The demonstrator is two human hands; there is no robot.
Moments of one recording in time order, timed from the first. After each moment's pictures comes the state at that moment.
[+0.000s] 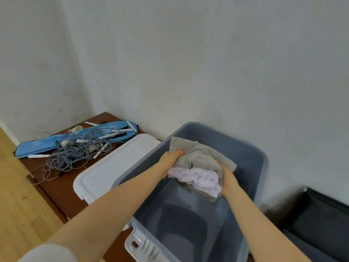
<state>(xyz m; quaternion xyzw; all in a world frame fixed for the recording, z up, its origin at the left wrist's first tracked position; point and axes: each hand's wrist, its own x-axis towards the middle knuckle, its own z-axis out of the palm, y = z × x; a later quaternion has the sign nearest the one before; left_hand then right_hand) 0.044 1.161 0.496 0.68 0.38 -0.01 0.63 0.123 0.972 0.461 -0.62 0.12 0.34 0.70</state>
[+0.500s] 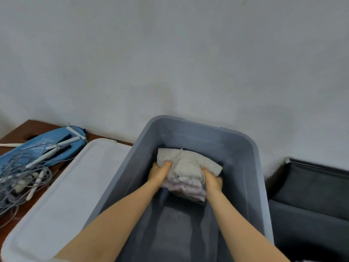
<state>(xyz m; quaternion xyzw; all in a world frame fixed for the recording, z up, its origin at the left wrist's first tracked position) 0.157 1.174 0.372 0.69 0.33 -0.06 0.64 0.179 0.994 0.371 -0.64 0.36 0.13 0.66</state>
